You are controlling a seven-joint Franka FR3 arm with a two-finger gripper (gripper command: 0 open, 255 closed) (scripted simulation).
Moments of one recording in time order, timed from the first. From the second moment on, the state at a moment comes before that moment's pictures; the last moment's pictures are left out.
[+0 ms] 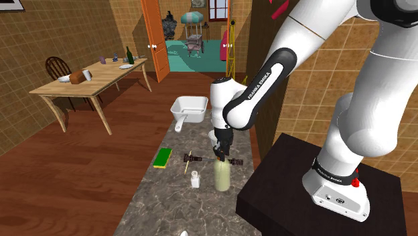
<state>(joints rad) 0.25 -0.01 0.16 -2.64 0.15 2.56 0.17</state>
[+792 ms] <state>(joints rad) 0.25 -0.05 0.15 -2.64 0.15 2.51 0.16</state>
